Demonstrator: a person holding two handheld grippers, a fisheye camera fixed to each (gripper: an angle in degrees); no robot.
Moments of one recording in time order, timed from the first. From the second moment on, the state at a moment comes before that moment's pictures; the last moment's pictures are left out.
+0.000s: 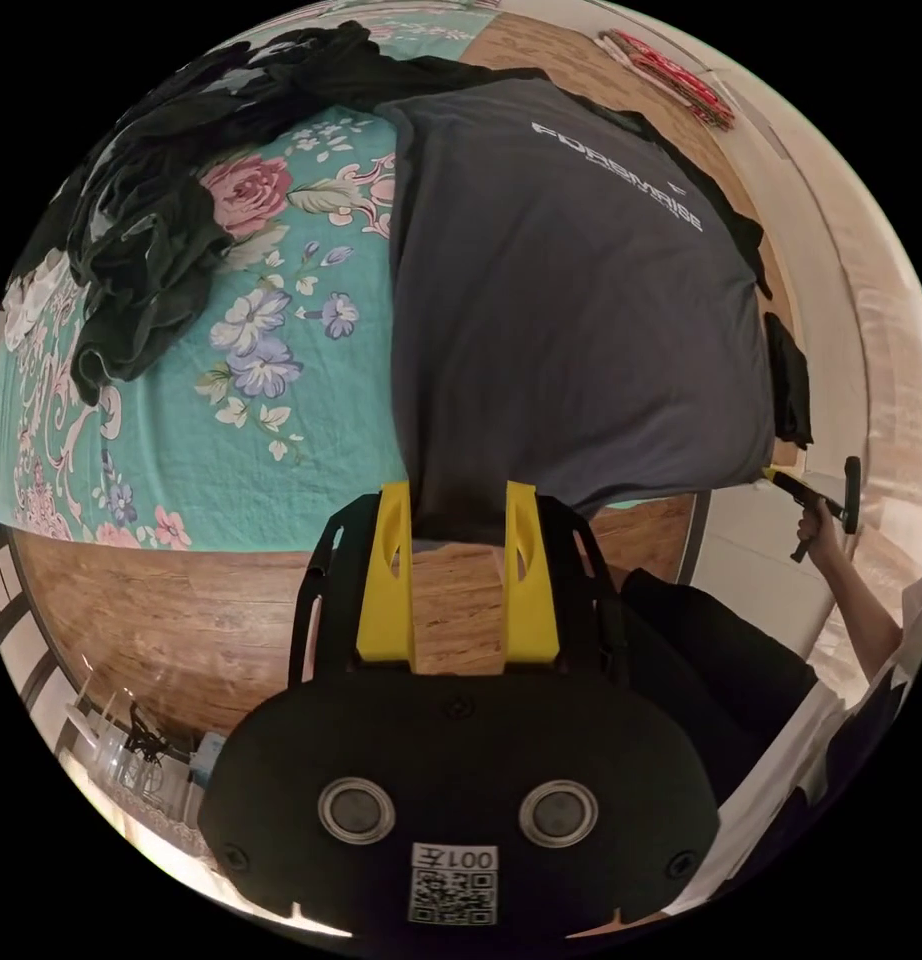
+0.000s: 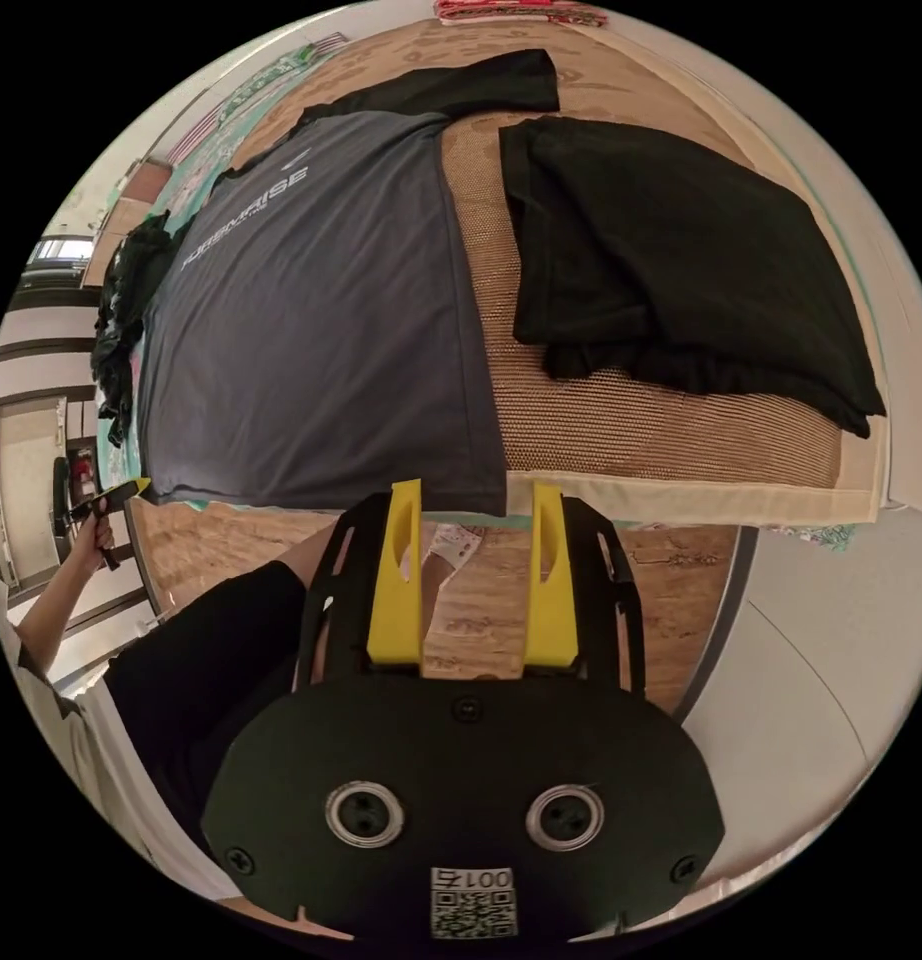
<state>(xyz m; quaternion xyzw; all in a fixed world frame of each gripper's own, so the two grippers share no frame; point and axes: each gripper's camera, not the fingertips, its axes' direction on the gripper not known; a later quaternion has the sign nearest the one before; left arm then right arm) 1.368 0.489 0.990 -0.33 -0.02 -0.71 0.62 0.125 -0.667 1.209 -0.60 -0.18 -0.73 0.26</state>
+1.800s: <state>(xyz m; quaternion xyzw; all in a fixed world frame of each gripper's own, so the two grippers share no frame) 1.079 0.647 0.972 -0.07 0.01 -0.85 0.53 -0.231 -0.725 1.270 -0.61 -0.32 -0.67 0.27</state>
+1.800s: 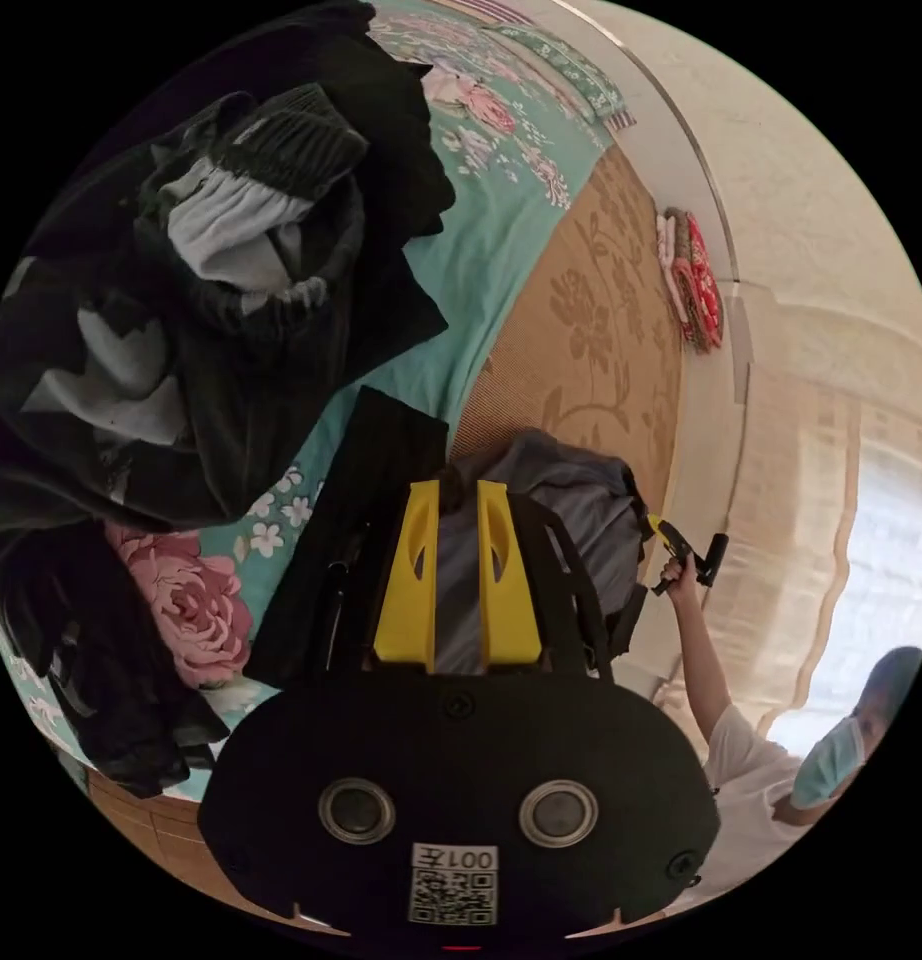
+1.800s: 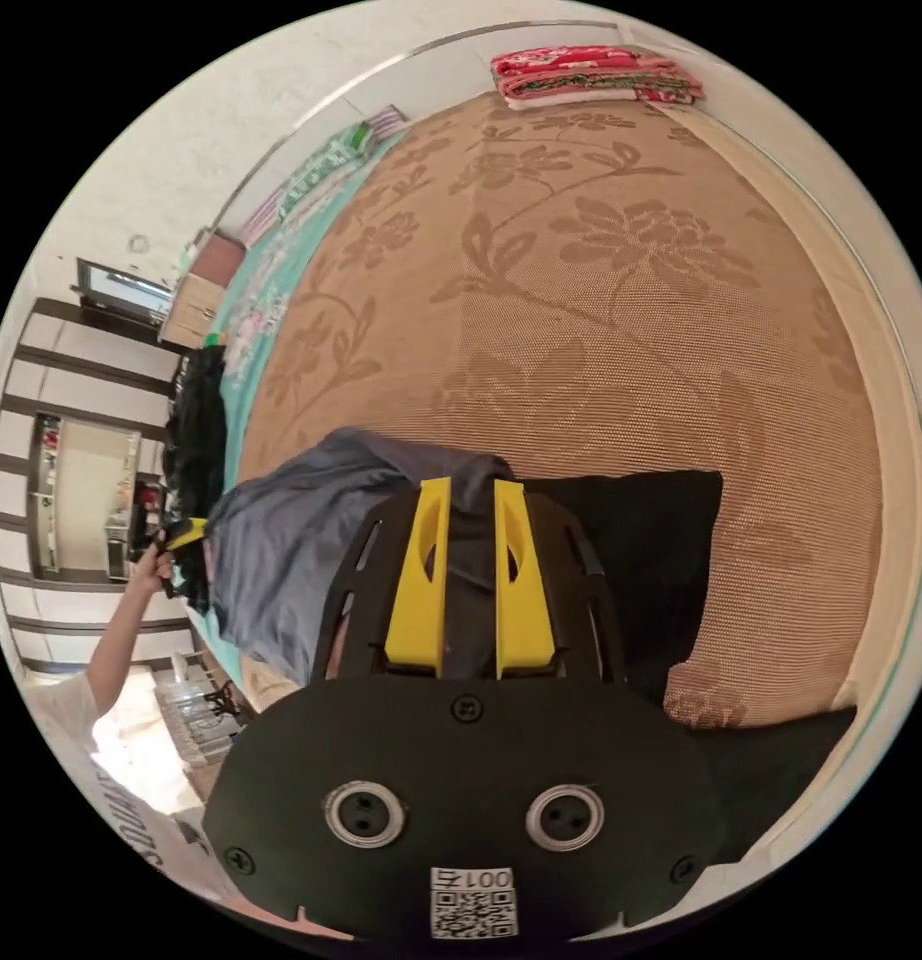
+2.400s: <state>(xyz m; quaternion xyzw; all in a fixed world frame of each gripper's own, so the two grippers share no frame) 1.177 0.547 0.946 -0.25 0.00 -0.82 0.52 -0.160 -0.809 1.169 -0.55 -0.19 -0.78 0.23</state>
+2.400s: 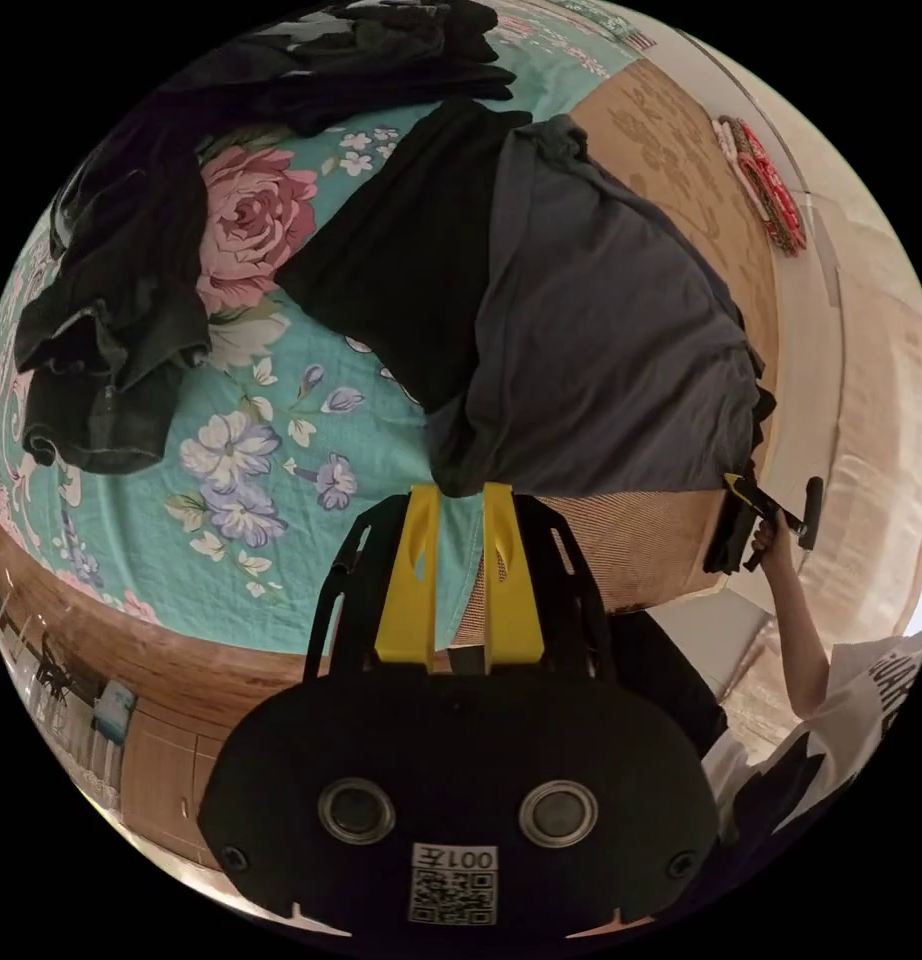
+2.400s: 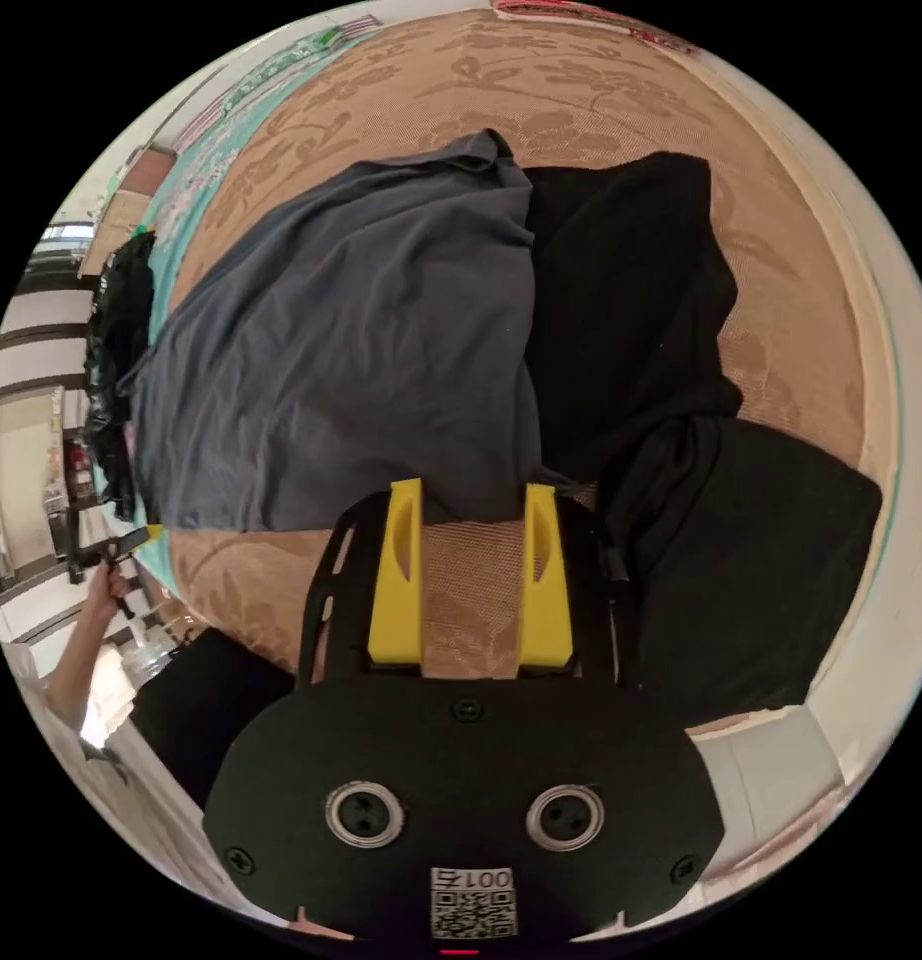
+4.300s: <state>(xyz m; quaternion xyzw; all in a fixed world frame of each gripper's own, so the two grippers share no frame) 0.912 0.174 0.975 -0.05 0.02 -0.65 0.76 -0.437 -0.856 1.112 -0.32 -0.31 -0.82 0.36</state>
